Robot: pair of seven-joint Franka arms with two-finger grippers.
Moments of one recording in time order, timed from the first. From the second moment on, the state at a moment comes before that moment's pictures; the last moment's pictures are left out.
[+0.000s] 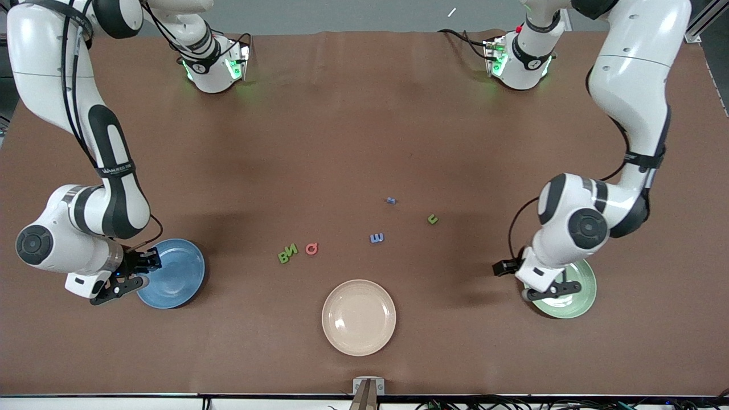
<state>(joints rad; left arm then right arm) -0.05 0.67 -0.24 -1.60 0.18 2.29 -0.59 -0.01 0.70 -0.10 -1.57 0.07 2.20 -0.56</state>
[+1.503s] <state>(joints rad) -0.24 0.60 -0.26 -1.91 0.18 2.47 -1.33 0.29 0.69 -0.03 -1.53 0.16 2.18 0.30</state>
